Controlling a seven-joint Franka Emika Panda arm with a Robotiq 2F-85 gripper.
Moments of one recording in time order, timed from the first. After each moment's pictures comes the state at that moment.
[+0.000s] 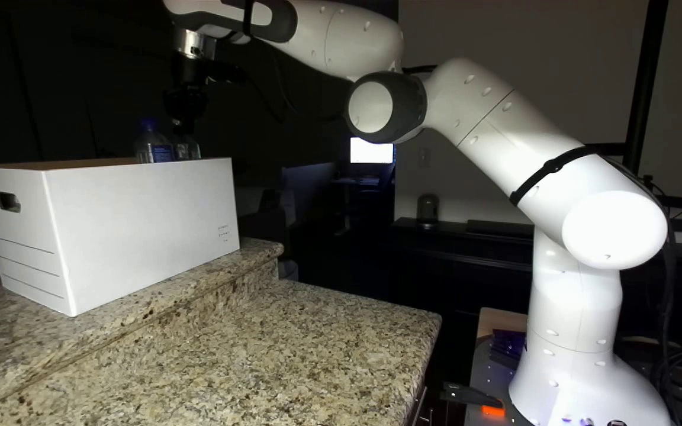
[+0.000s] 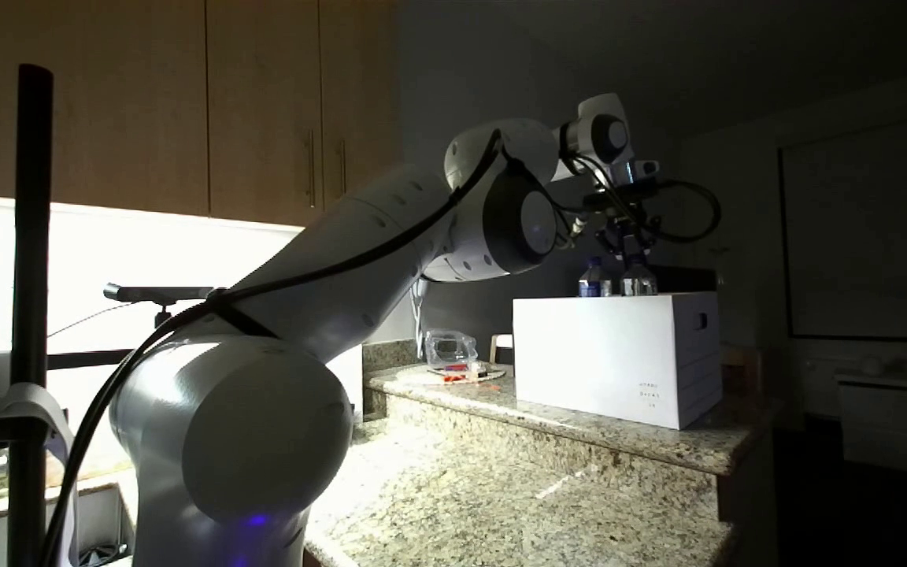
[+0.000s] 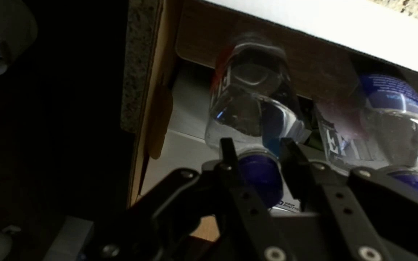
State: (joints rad) arm 0.02 0.82 -0.03 -0.41 0.00 1.64 -0.26
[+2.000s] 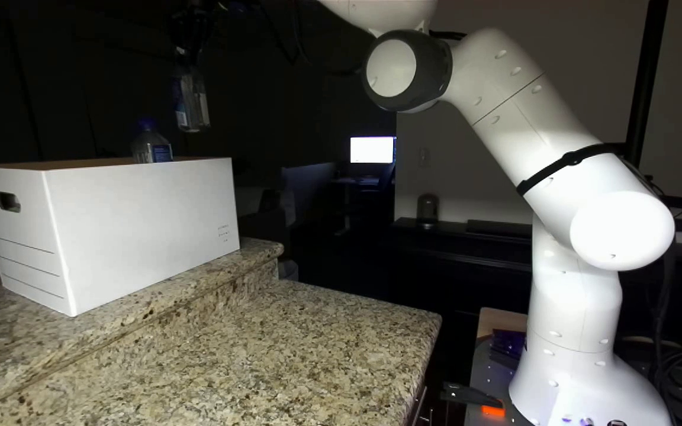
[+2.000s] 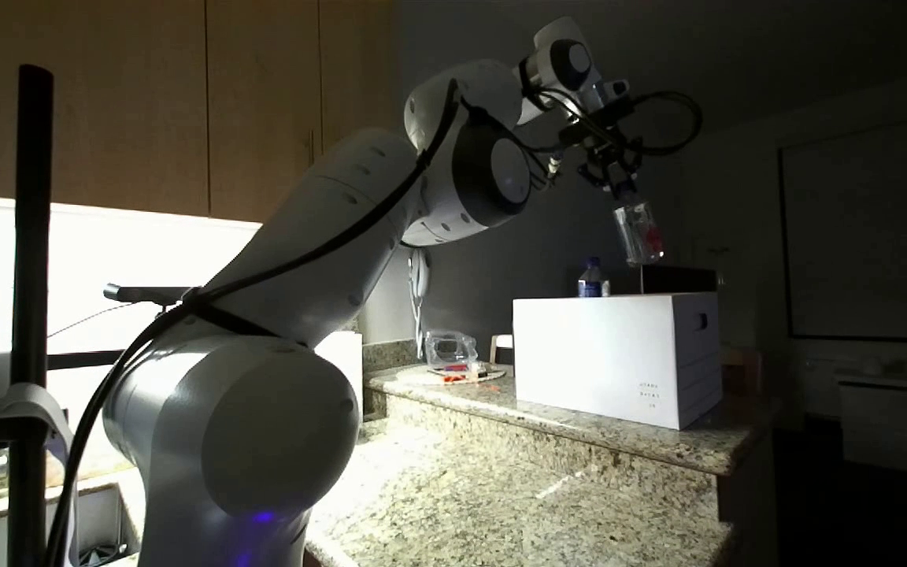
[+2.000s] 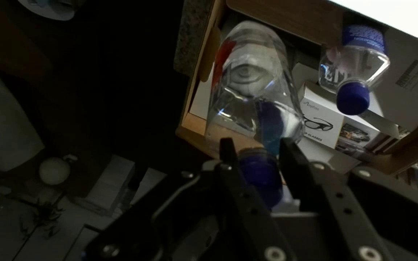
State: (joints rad) arm 0.09 0.63 -0.11 -0.40 -0.08 1.62 -0.28
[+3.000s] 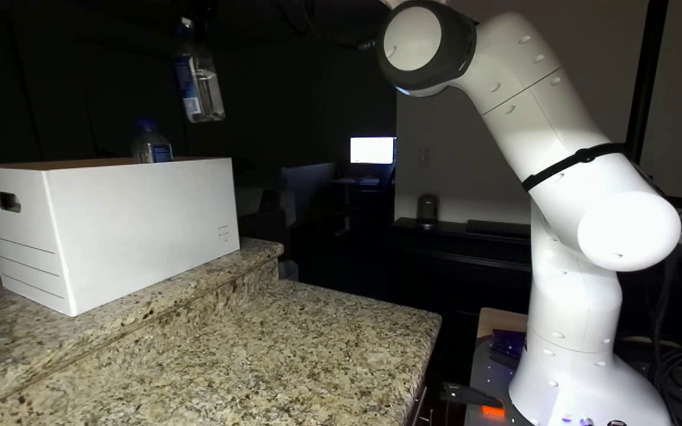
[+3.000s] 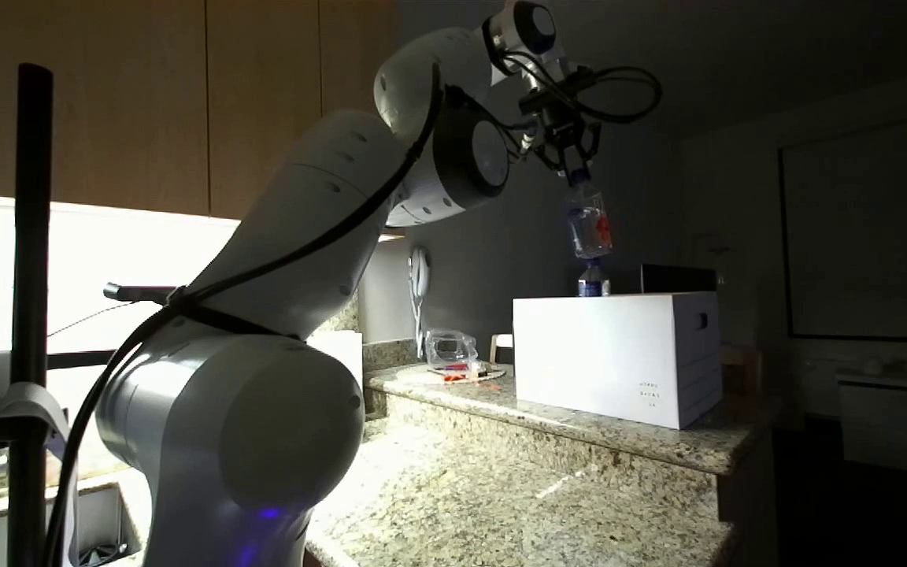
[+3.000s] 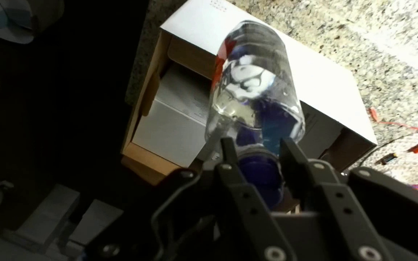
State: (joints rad) arm 0.15 0.54 -0.06 -0.37 -0.09 1.33 -0.34
